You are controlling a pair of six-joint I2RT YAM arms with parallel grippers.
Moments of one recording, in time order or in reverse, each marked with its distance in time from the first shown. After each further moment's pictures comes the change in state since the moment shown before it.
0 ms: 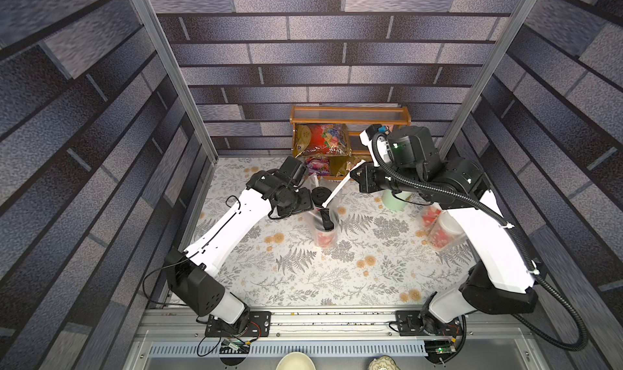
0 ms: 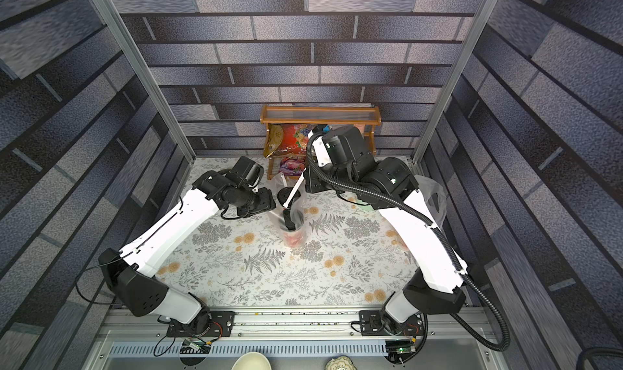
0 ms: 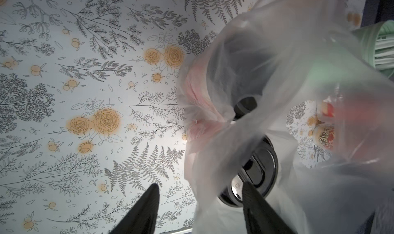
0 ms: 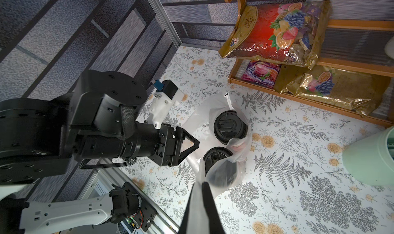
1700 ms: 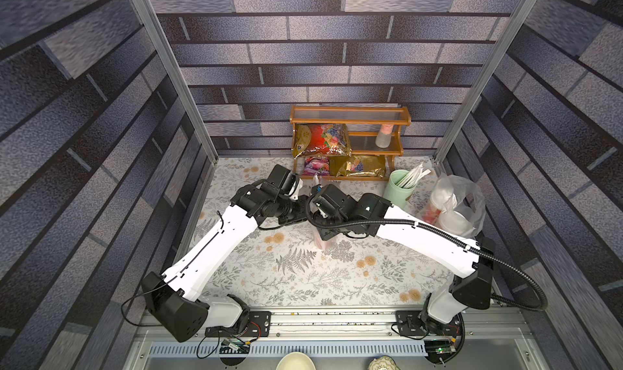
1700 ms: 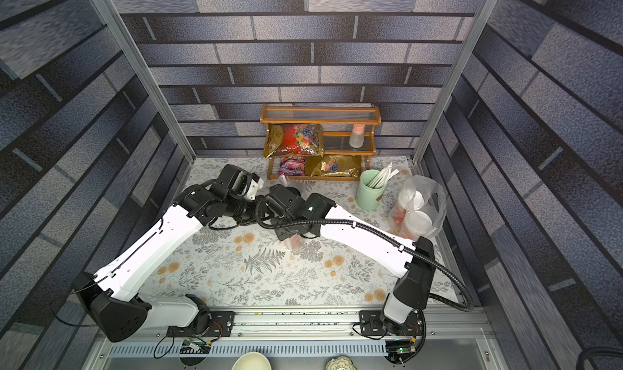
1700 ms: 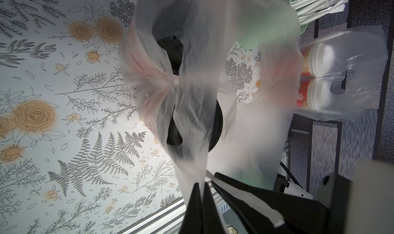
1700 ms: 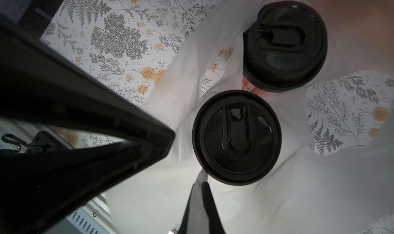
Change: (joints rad) left arm 0.005 -0.163 -0.155 0.132 0.245 0.047; right arm 0.251 0.084 -0.591 0.260 0.152 0.005
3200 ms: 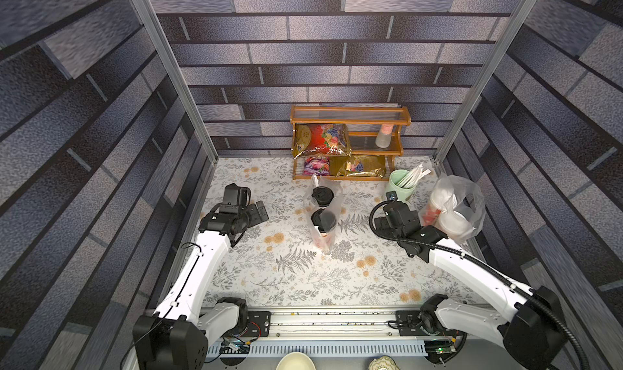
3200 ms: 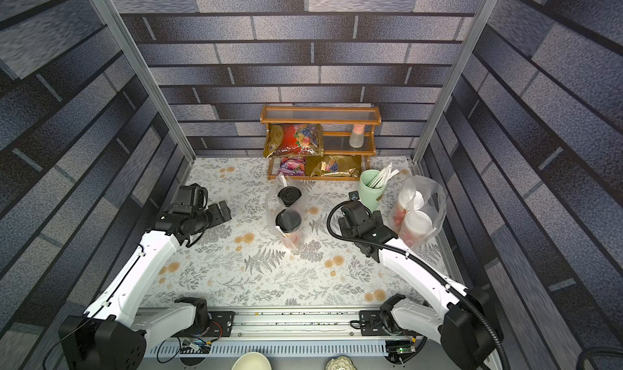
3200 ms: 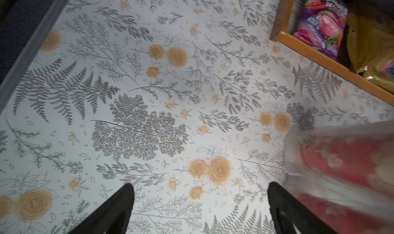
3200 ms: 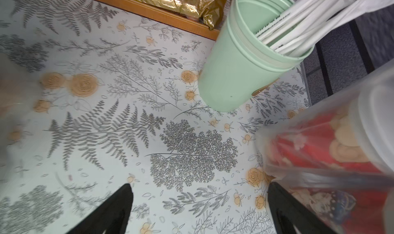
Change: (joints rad) left arm 0.455 -0.253 -0.505 0.275 -0.449 0.225; right arm -0.539 -0.523 -0.942 0.615 0.354 -0.311
